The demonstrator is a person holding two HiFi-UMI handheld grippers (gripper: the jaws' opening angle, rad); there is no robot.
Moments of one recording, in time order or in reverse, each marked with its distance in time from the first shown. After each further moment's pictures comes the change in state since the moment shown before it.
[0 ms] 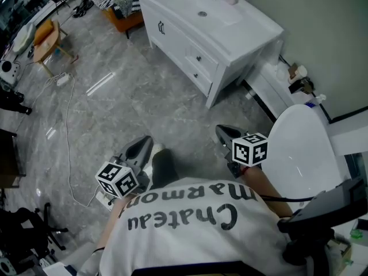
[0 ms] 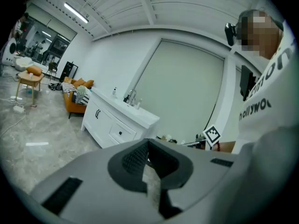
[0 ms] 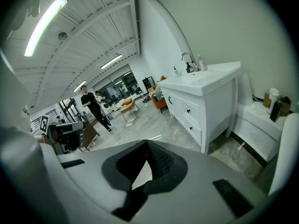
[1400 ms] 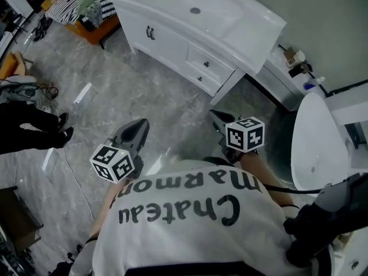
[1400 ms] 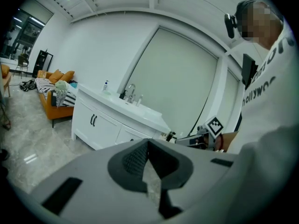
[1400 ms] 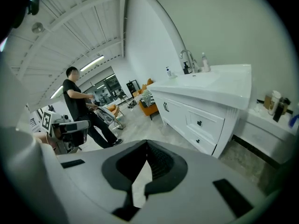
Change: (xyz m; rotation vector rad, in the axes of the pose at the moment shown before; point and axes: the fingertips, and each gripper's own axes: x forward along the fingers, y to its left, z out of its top) left arm 0.089 0.244 0.142 0.116 0.175 -0.241; right arm 0.208 0.048 0.137 0.115 -0.048 -0.202
